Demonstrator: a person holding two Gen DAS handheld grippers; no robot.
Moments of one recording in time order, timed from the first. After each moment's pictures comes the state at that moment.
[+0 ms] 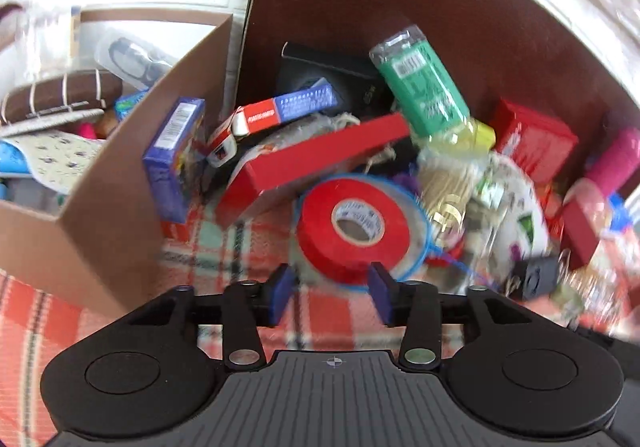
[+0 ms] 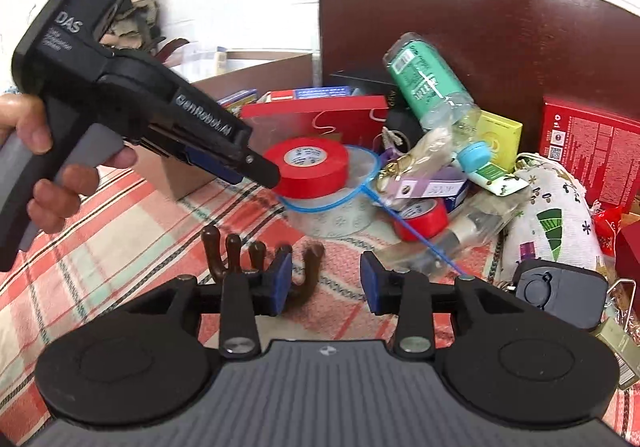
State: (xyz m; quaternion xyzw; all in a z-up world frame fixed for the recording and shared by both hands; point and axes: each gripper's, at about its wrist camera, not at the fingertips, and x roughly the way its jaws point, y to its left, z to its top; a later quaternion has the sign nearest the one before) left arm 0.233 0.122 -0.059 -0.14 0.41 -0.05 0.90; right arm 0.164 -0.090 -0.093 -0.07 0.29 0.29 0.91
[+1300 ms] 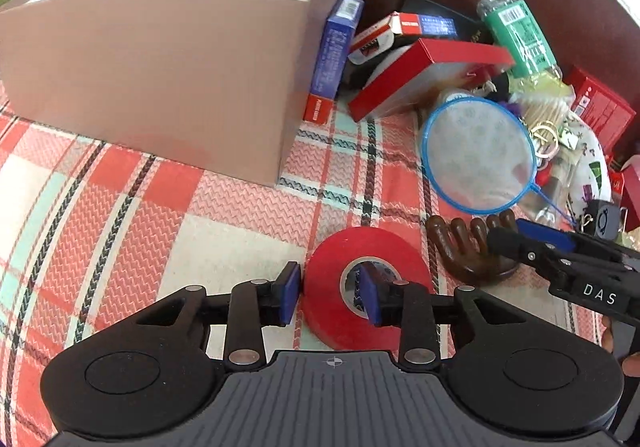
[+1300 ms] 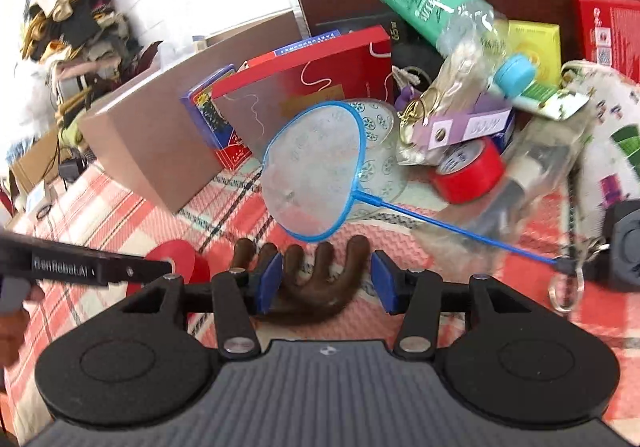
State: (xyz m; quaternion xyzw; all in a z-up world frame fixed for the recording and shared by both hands) left arm 0.153 0.174 -0.101 -0.13 0.45 0.02 0.88; right arm 0.214 -0.069 -0.130 0.04 0.37 0.31 0.88
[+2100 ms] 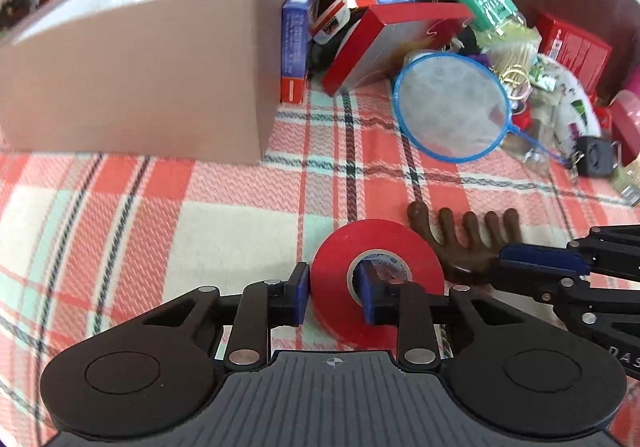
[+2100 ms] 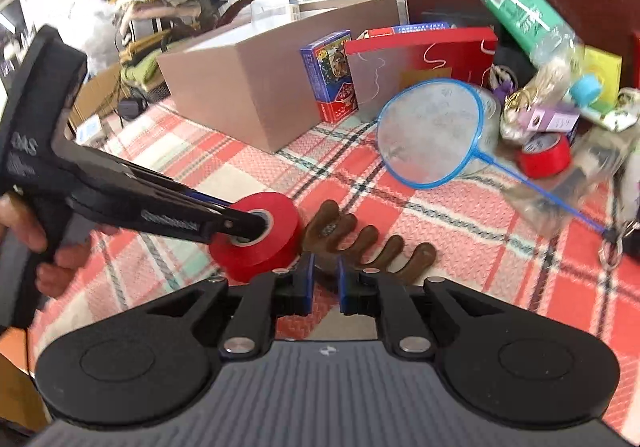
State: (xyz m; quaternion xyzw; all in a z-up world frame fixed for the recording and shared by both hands) left arm 0.133 0.163 -0.104 -0.07 0.47 -0.01 0.88; right arm 0.145 -0.046 -0.110 -0.04 0.36 0.37 0.85
